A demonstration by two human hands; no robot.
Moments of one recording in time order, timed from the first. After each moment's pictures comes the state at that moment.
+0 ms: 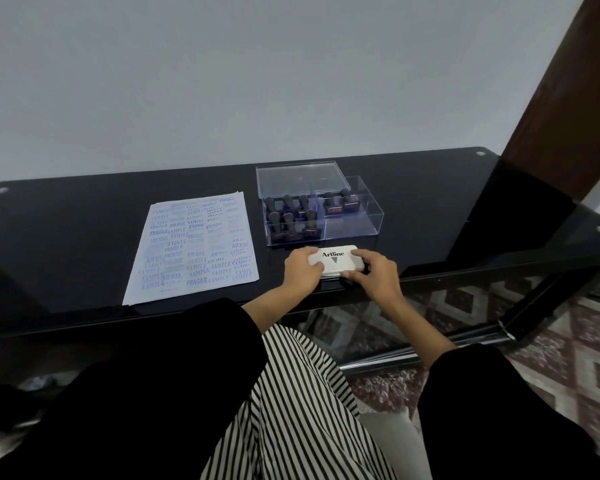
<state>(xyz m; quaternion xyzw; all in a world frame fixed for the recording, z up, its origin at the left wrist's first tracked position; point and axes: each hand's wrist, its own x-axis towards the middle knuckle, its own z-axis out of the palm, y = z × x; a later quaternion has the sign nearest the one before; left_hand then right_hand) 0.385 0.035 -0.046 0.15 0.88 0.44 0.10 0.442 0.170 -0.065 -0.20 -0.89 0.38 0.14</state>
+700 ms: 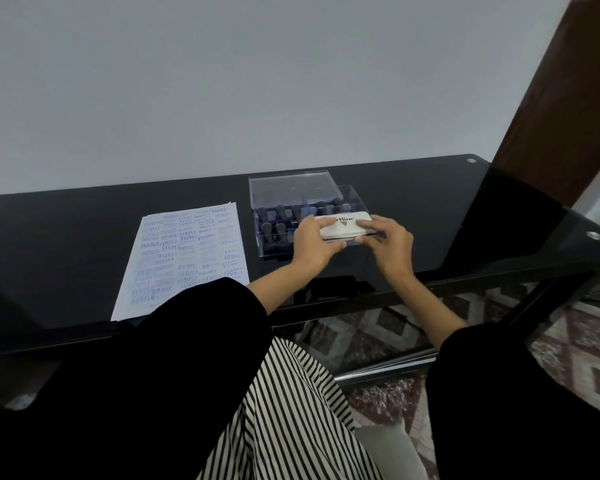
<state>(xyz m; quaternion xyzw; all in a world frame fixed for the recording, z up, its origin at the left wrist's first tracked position) 0.378 0.071 0.003 0.21 0.85 0.49 0.03 0.423 0.201 -0.017 -0.16 -0.84 0.43 0.30</state>
